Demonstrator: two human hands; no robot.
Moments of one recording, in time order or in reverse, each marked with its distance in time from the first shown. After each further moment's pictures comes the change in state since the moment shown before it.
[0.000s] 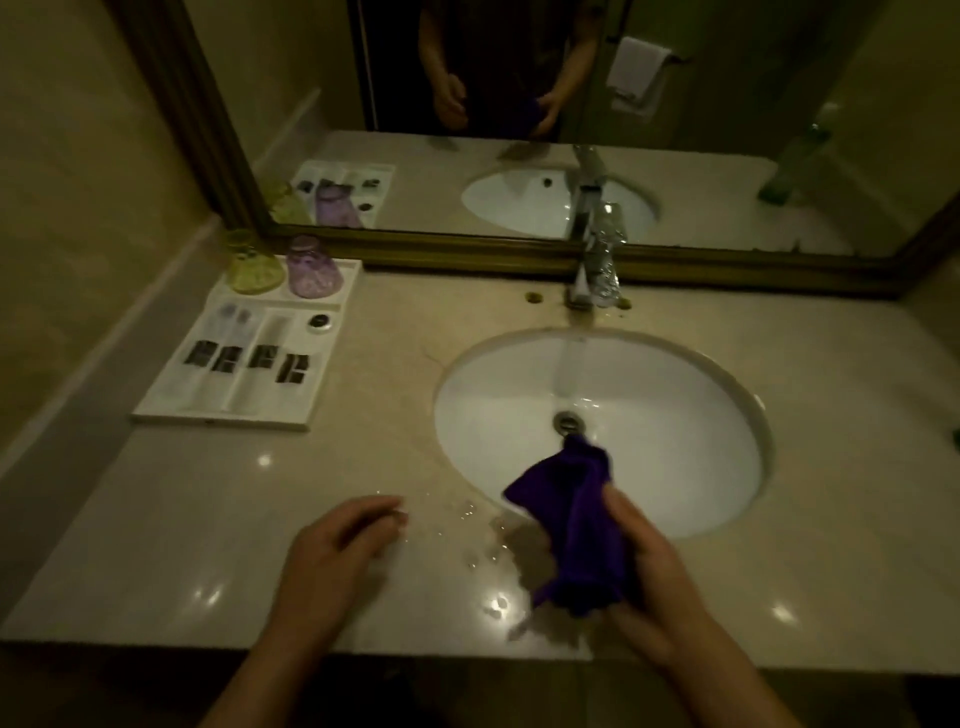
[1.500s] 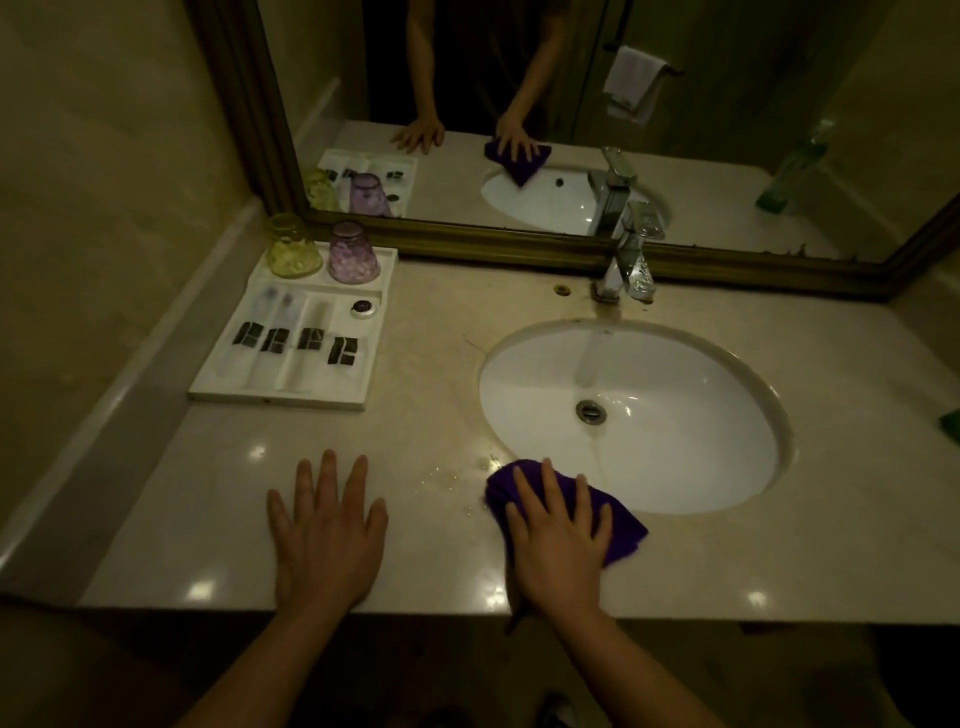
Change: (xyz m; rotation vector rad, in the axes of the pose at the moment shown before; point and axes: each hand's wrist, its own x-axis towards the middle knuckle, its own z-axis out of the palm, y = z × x) left_hand 0.050 -0.106 -0.069 1.256 0.127 0.086; right_hand 0.043 0.129 0.058 -2.049 0.431 -0.292
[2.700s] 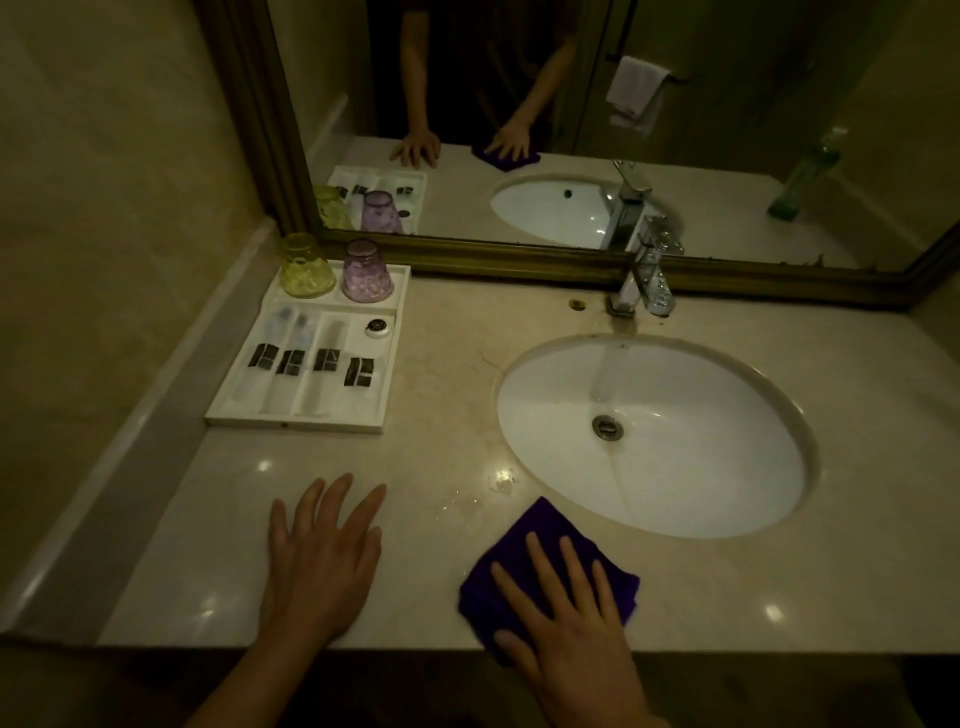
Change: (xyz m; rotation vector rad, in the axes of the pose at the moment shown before) left_hand 0.011 -0.034 -0.024 -0.063 -0.032 0.181; right_hand -0.052 0.010 0.019 -0.124 0.019 -0.394
